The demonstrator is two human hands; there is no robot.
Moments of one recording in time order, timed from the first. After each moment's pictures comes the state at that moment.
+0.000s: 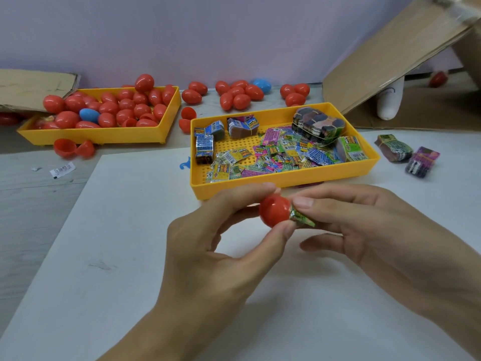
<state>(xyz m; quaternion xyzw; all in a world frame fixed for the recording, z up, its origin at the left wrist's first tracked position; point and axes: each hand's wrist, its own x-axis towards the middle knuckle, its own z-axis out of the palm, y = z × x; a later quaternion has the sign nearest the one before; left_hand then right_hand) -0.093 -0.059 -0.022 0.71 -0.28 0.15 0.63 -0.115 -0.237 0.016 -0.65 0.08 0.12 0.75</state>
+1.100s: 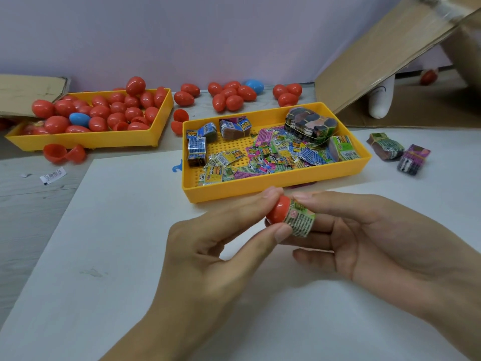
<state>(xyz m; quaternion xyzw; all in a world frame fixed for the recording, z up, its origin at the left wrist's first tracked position) -0.092 -0.062 -0.025 0.70 -0.26 0.09 0.66 -0.115 -0.243 0.015 -0.50 0.14 0.23 0.82</state>
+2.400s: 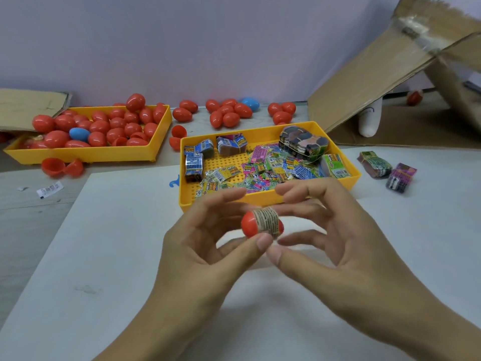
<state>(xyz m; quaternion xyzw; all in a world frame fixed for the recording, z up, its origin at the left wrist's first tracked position) -0.082 -0.060 -0.023 0.63 -0.18 -0.02 0.76 -0.124 -0.228 -0.001 -0.77 -0.06 -0.08 0.63</state>
